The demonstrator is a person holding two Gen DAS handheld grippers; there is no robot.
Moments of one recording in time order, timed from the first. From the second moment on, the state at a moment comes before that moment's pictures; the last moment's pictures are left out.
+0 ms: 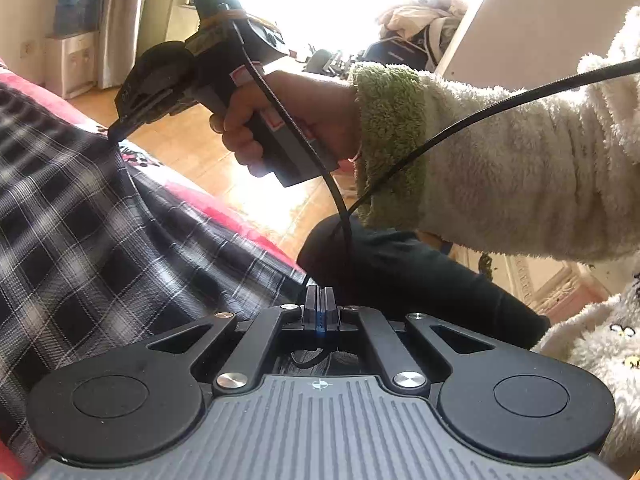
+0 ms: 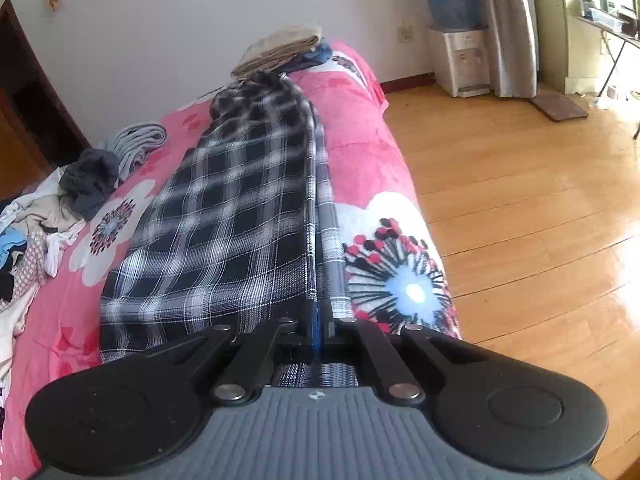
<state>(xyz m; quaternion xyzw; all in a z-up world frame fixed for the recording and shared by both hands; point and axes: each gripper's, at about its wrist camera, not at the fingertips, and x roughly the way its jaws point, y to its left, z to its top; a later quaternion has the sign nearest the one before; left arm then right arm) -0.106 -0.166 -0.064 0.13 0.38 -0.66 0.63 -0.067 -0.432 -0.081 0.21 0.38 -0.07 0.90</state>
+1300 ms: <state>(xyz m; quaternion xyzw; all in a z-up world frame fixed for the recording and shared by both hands) -0.102 -0.120 -0.074 0.33 0.38 -0.52 0.69 -0.252 -0.410 -0.060 0.41 0.45 0.03 0.79</state>
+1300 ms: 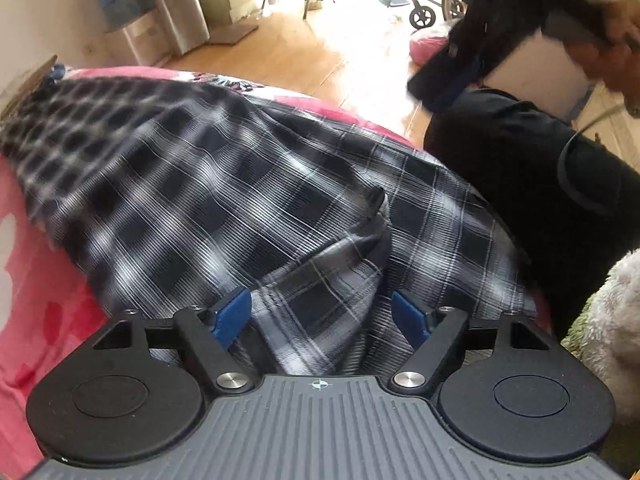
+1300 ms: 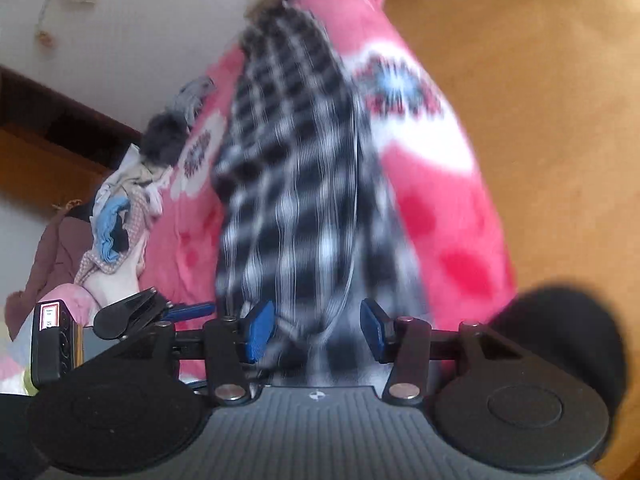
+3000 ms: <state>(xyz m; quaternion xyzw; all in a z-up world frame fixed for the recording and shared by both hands) -0.093 -0.094 -0.089 0.20 0.43 -0.57 0.67 -0.181 -0.380 -0.112 0.35 0.48 0.00 0.80</state>
